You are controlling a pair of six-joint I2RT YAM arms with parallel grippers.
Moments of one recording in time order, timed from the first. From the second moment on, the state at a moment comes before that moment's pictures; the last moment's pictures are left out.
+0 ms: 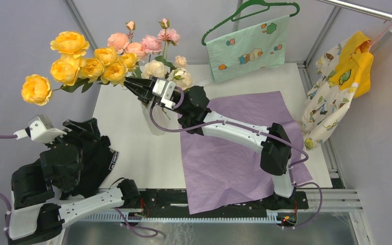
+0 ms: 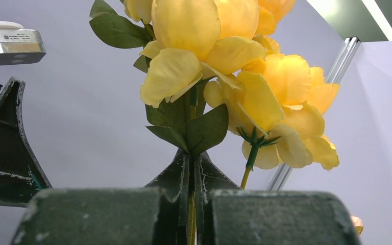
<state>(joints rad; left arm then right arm) -1.04 0.50 1.39 -1.30 -1.26 -0.87 1.10 1.98 1.82 0.93 -0.34 -0.33</state>
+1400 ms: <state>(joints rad) -1.04 0.48 1.39 -1.27 -1.27 -0.84 1.12 1.95 1.81 0.91 -0.31 -0.42</state>
